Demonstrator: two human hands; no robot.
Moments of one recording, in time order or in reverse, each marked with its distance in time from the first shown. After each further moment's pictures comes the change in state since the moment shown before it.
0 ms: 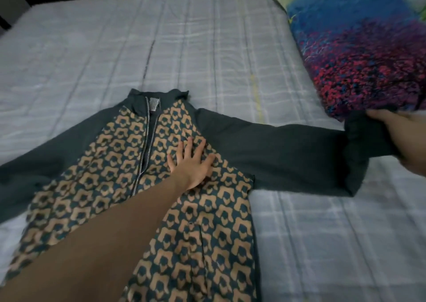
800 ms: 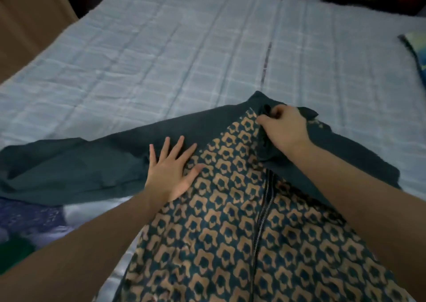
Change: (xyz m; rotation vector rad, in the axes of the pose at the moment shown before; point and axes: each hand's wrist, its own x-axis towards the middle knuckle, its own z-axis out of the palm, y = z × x) left_hand -0.052 -0.342 -0.112 0.128 0.311 -0.004; right_hand -0.142 -0.058 0.522 -0.568 -0.277 -0.419
